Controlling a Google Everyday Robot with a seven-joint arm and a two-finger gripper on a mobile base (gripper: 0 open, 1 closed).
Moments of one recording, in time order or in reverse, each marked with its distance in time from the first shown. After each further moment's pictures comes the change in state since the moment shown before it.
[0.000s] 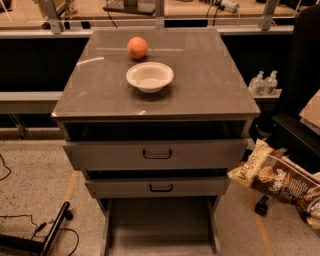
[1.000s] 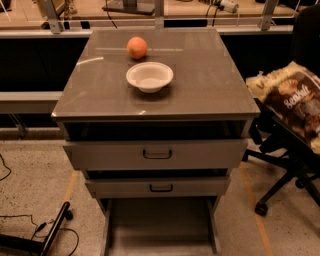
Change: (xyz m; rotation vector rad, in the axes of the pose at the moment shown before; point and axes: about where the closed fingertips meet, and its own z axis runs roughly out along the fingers) arm -0.109 -0.089 -0.099 0.295 -0.208 0.172
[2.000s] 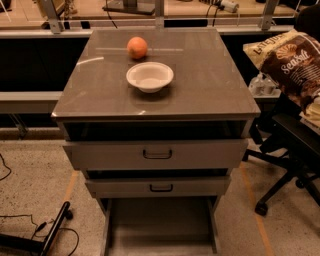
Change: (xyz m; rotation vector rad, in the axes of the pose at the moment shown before) arm -0.059 -0.024 -0.012 0.054 -0.048 -0.018
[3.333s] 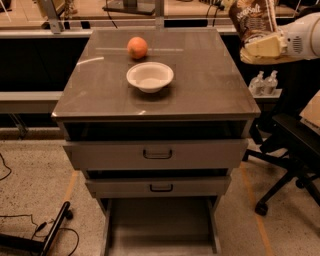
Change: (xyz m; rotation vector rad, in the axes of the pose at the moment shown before) arm -0.105 -0.091 0.149 0.313 -0.164 0.162
